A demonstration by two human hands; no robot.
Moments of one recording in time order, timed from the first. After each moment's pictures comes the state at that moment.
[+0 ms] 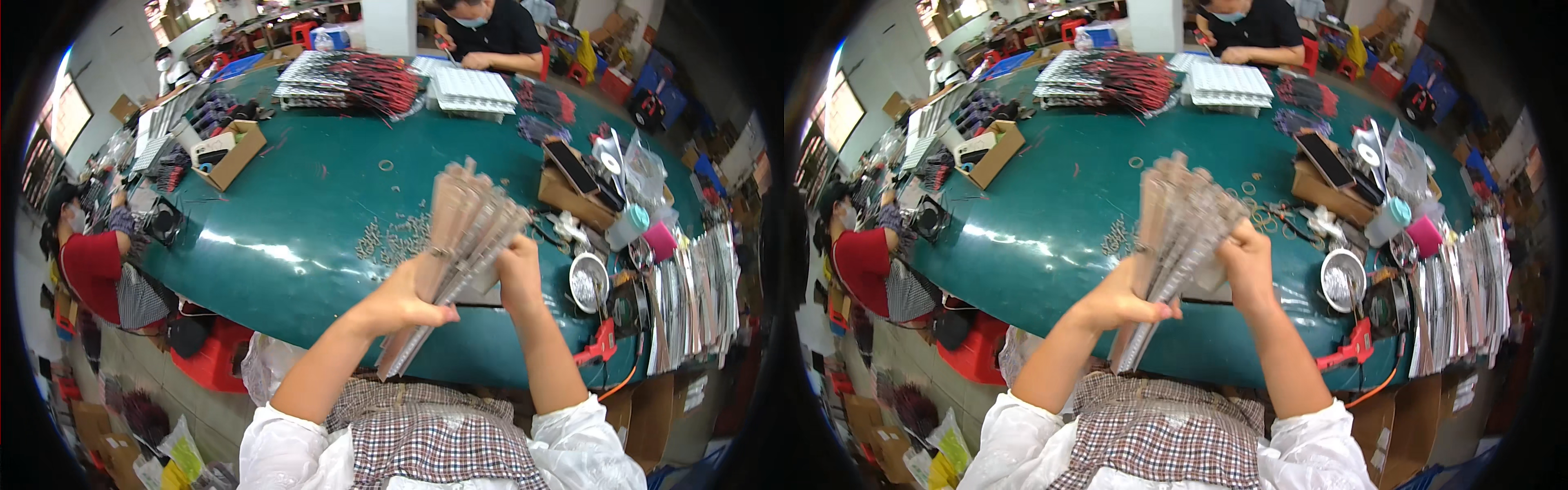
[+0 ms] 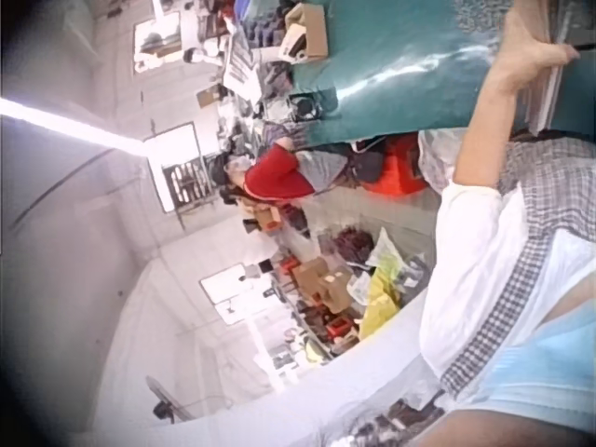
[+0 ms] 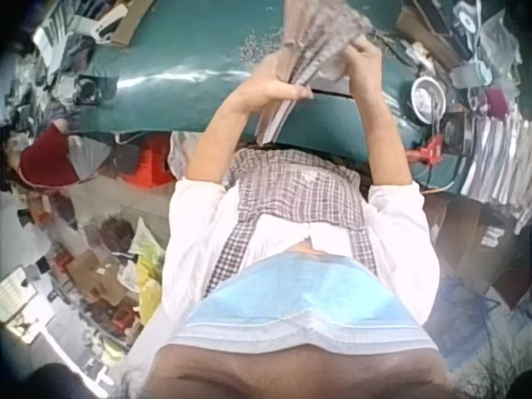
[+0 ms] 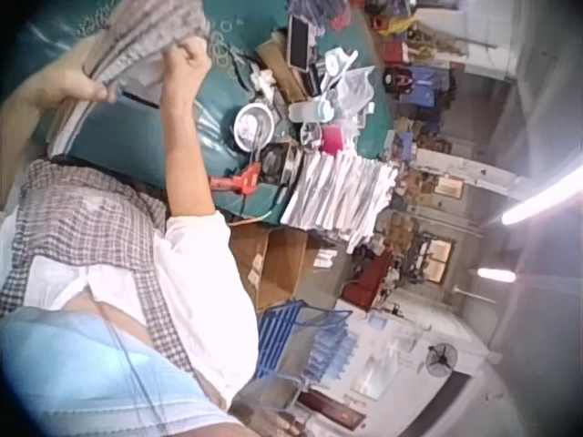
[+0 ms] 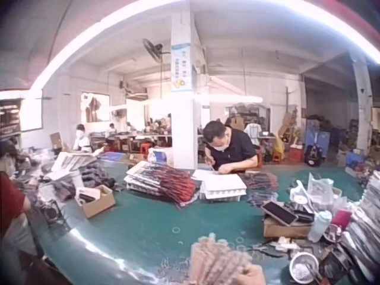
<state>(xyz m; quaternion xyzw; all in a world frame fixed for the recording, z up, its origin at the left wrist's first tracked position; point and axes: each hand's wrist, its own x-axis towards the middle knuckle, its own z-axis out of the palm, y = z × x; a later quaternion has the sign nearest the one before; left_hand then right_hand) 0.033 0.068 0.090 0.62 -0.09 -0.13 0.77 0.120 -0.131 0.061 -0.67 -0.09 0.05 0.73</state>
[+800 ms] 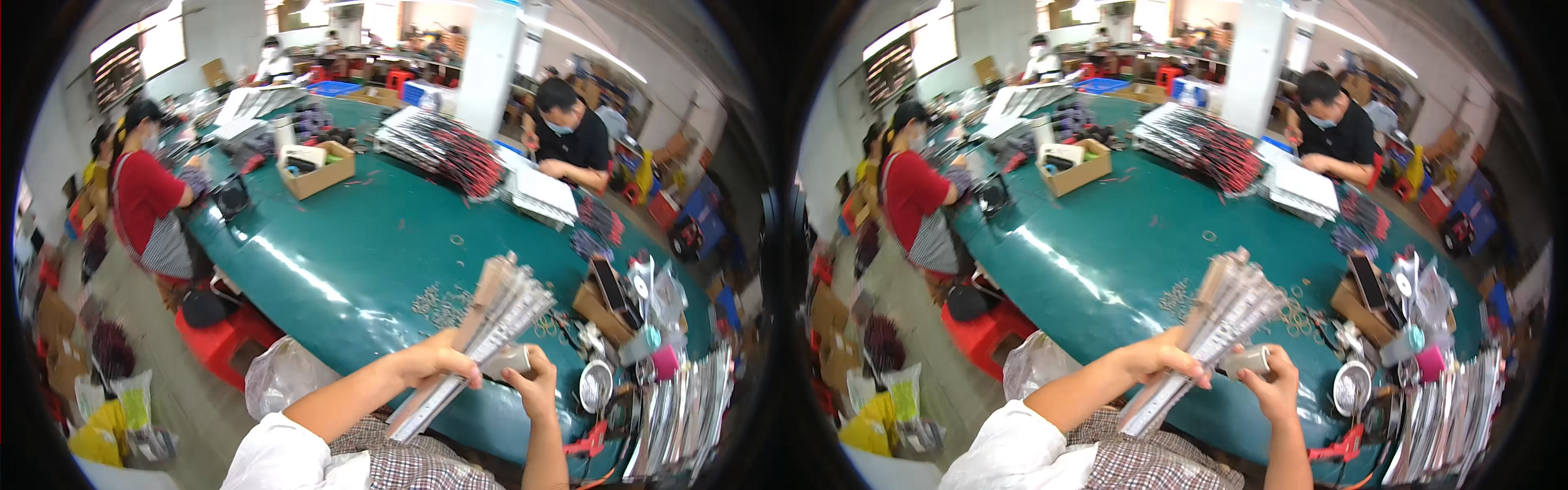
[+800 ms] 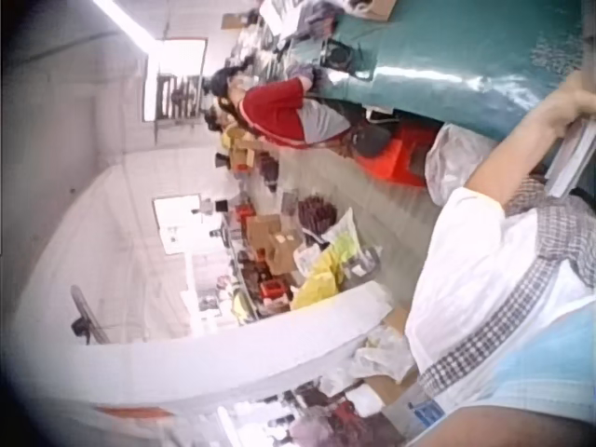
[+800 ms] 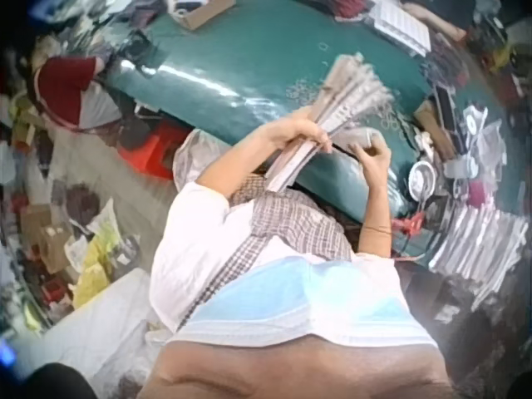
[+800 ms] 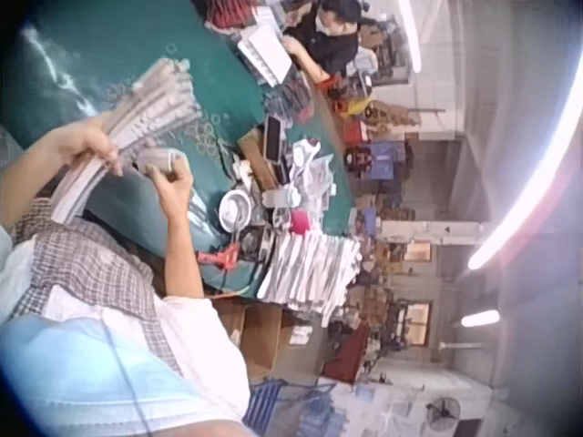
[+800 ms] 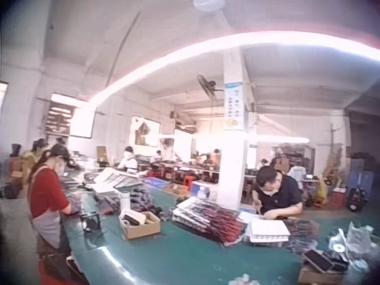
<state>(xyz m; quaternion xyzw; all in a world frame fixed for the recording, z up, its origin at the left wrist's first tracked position) -0.001 0.094 0.089 0.49 -0.06 -0.18 0.85 0.069 -0.146 0.057 -0.74 -0.25 0.08 0.62</state>
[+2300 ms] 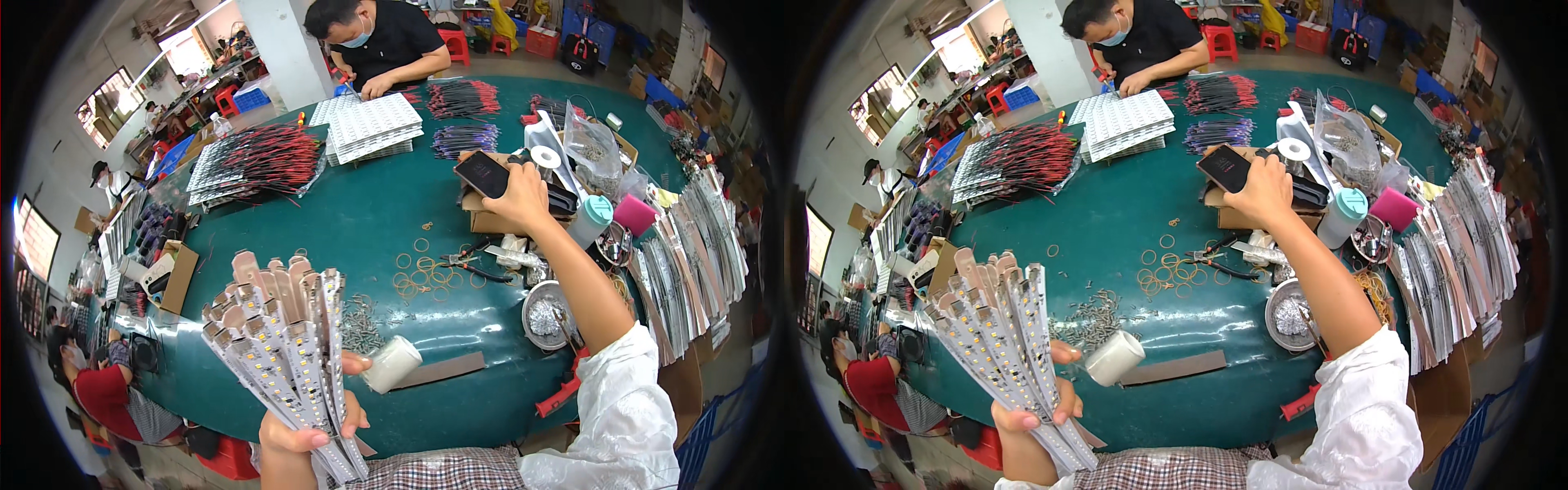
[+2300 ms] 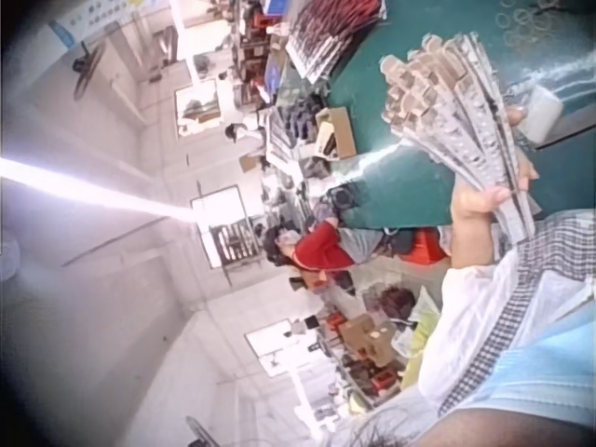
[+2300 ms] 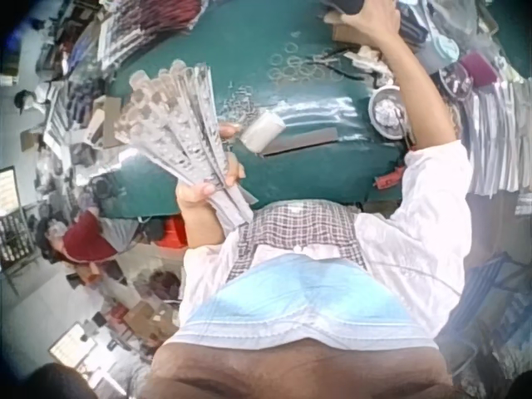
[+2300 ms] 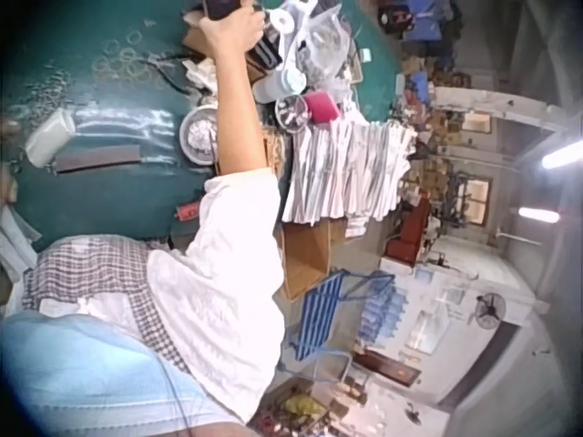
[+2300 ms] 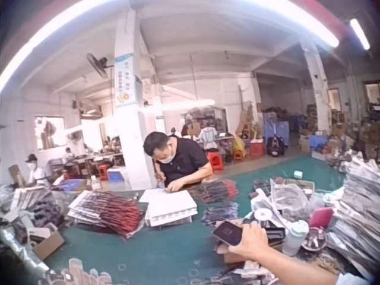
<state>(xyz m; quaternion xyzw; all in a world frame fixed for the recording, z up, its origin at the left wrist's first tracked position) 0.074 0.046 0.137 0.44 -0.10 -0.12 0.89 0.369 -0.301 0.070 -0.98 0.01 -0.16 0.14</state>
